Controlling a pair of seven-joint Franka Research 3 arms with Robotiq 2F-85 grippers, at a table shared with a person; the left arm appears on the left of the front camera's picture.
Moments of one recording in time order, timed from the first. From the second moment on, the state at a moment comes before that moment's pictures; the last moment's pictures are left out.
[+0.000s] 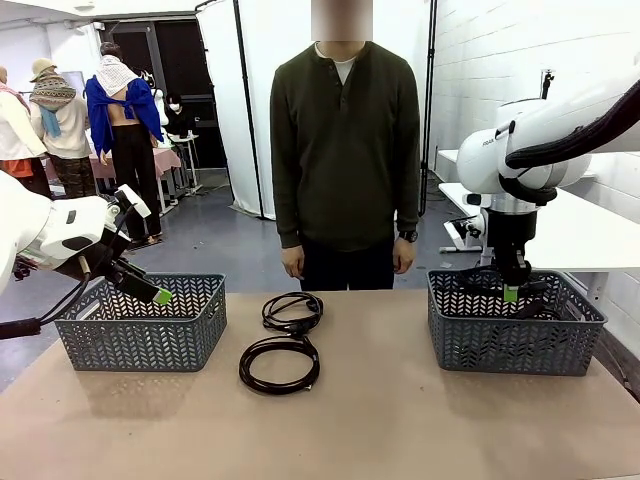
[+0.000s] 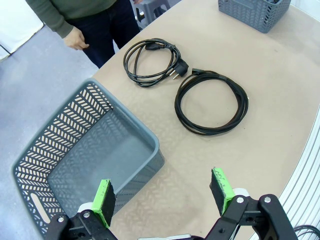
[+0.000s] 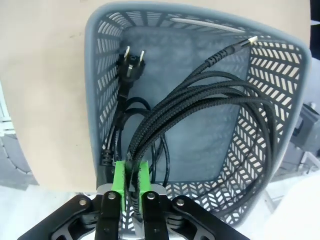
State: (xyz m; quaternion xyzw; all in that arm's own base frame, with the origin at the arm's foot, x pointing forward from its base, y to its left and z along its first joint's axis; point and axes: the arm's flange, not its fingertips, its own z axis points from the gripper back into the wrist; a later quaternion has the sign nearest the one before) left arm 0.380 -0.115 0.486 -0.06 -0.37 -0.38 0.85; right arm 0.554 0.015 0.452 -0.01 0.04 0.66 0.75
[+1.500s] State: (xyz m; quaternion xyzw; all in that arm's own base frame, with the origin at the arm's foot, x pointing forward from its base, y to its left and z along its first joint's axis) left arm 0.380 -0.115 0.486 -0.06 -0.37 -0.38 0.85; right arm 0.549 0.027 0.472 0.03 0.01 0.67 0.74
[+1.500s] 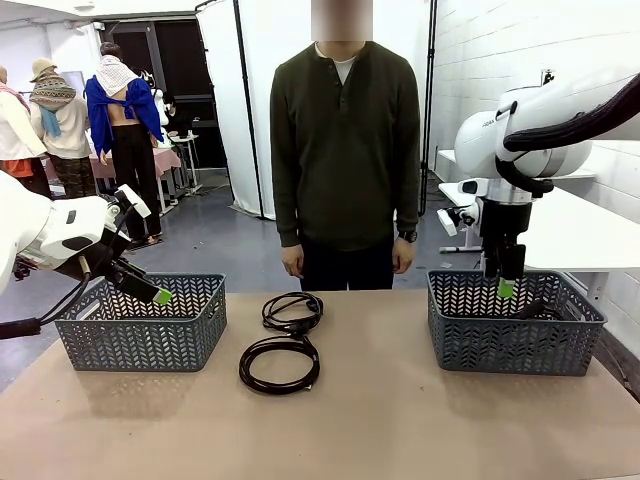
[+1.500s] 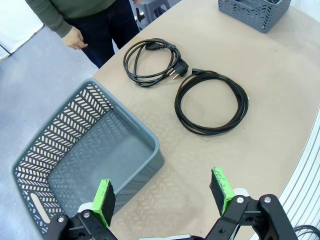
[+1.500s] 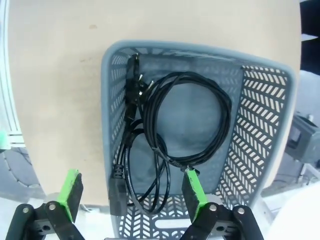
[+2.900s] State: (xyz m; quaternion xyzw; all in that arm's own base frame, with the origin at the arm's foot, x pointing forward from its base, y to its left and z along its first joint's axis) left arm 0.380 -0.115 0.486 -0.06 -0.37 -0.38 0.85; right arm 0.517 0.028 0.519 0.04 -0.05 0.64 0.77
